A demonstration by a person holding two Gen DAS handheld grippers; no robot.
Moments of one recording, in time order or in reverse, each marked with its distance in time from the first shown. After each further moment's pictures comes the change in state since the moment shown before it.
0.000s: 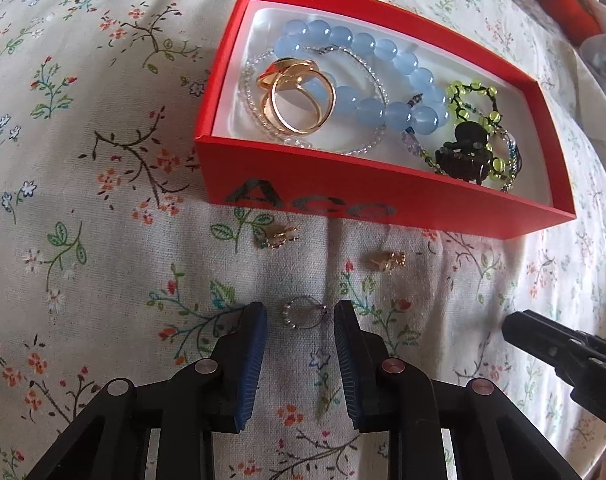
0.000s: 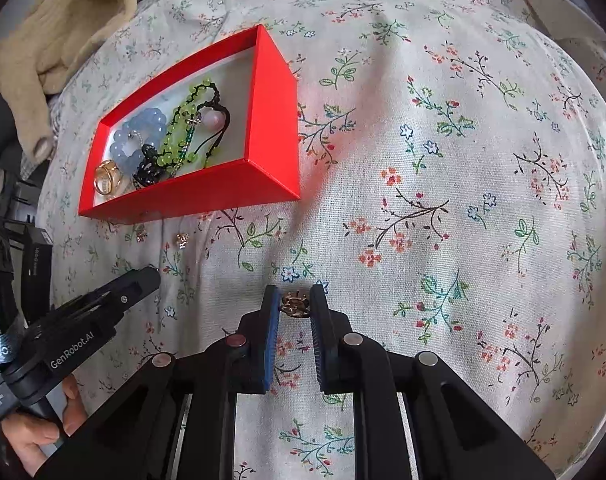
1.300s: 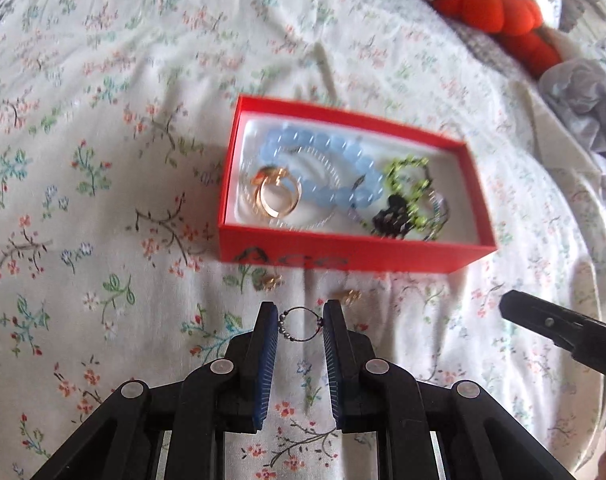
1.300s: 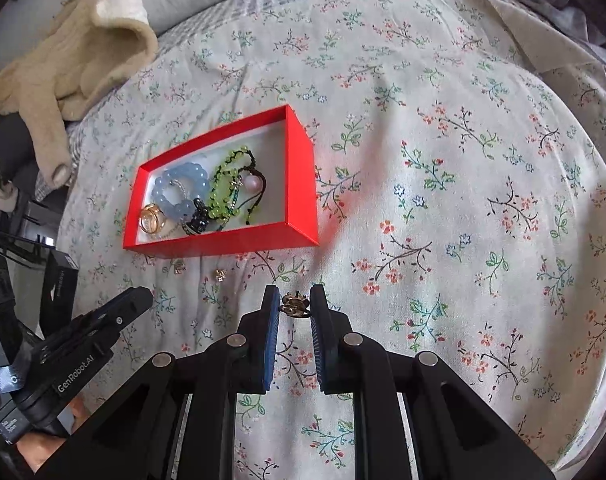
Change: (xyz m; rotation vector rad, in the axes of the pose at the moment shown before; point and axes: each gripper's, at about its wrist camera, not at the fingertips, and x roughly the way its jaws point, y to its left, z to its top) left arm -0.068 0.003 -0.007 0.059 -0.198 -0.055; right arm -0.054 0.007 0.000 0.001 -0.144 0.032
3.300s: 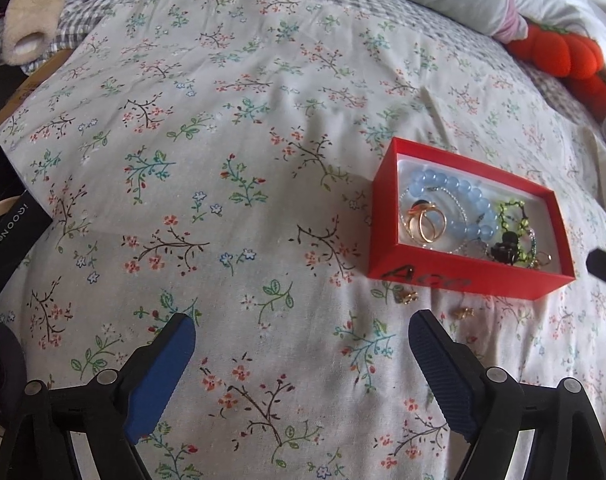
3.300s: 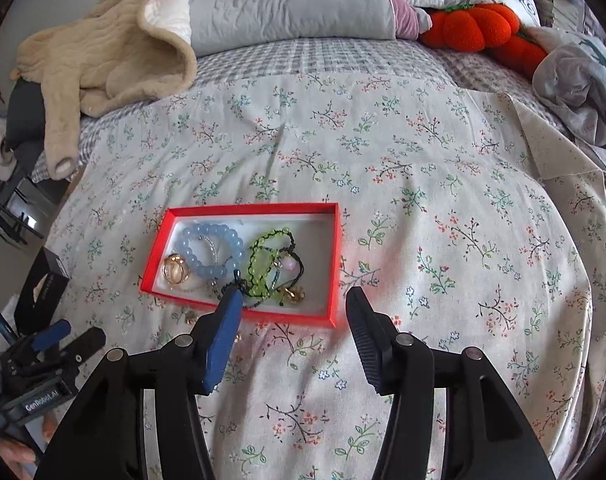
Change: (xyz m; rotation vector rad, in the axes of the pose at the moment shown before) left arm -0.030 0.059 -0.008 -0.101 -0.085 0.208; right arm -0.016 0.044 0.027 -0.197 -0.169 -0.095
